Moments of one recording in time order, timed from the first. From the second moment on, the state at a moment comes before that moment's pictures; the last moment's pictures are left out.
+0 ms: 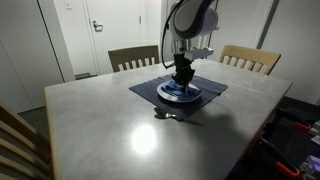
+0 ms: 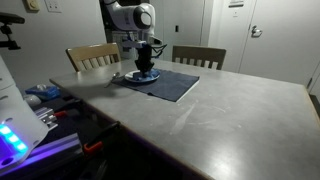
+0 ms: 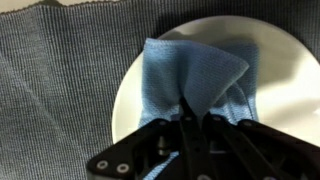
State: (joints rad) arm 0.13 0.53 0.02 -2.06 -0.03 2.39 0.17
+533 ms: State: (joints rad) arm 0.21 0.45 -0.07 -2.13 -0.24 2.49 0.32
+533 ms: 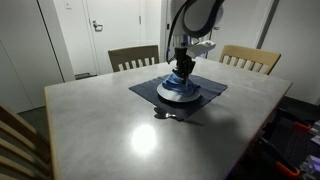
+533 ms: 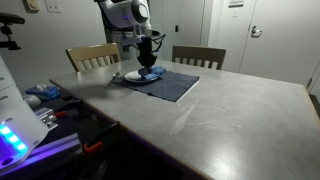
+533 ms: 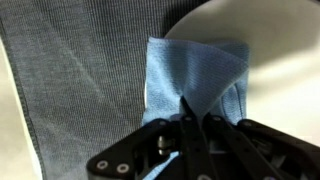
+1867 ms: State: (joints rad) arm 0.29 0.58 0.05 -1.71 -0.35 2.28 0.30
